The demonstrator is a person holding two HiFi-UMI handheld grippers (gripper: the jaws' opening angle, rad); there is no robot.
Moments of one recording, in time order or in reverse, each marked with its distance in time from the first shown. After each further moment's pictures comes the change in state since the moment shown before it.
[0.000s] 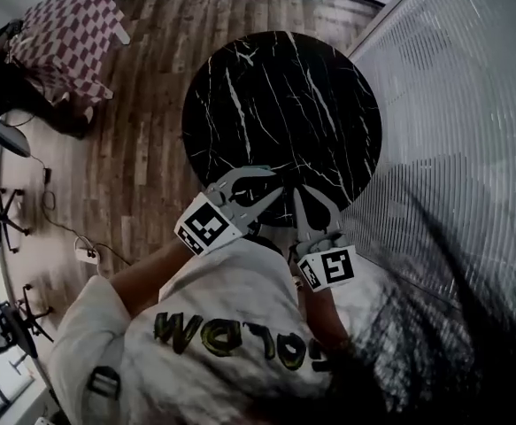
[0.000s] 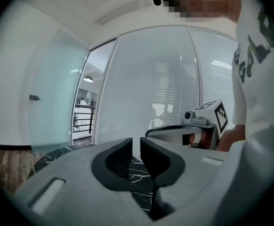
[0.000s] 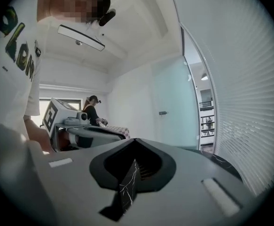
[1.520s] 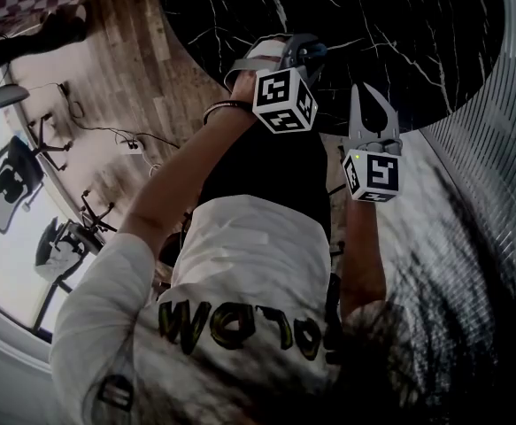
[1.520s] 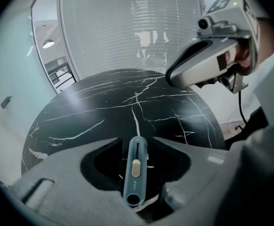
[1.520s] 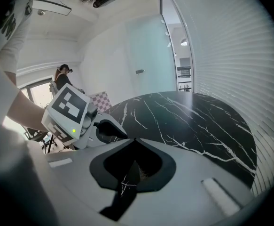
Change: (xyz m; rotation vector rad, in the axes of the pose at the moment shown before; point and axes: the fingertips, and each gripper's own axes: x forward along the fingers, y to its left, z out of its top) left arm 0.112 0.093 -0.366 0.380 0.789 -0.063; right arm 0.047 -0.090 -0.306 0.180 0.395 -0.230
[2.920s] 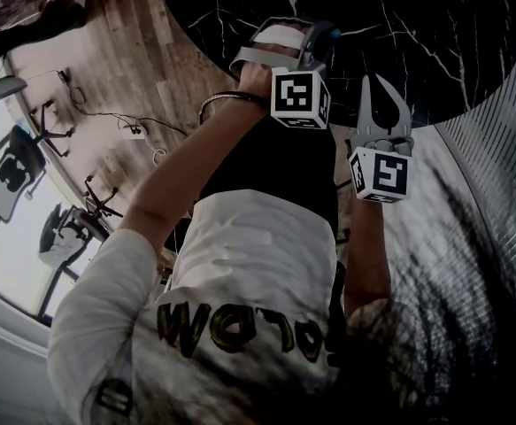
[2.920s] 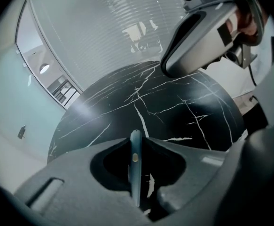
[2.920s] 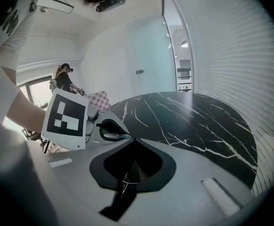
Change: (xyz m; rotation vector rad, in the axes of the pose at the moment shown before) left arm 0.004 0.011 -0.004 0.230 0.070 0.195; right arm 0.004 0.007 -0.008 -0.020 -0.008 -0.019
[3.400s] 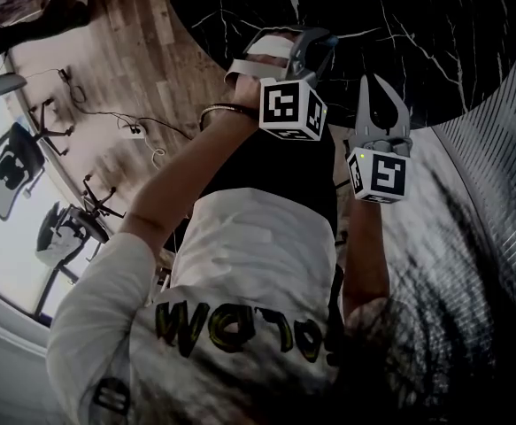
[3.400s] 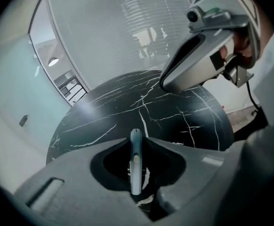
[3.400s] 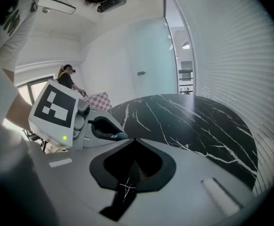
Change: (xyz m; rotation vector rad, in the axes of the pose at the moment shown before) left arm -0.028 0.005 0.004 -0.125 -0.047 0.008; right arm 0.000 0.004 0.011 -0.013 -0.016 0.012
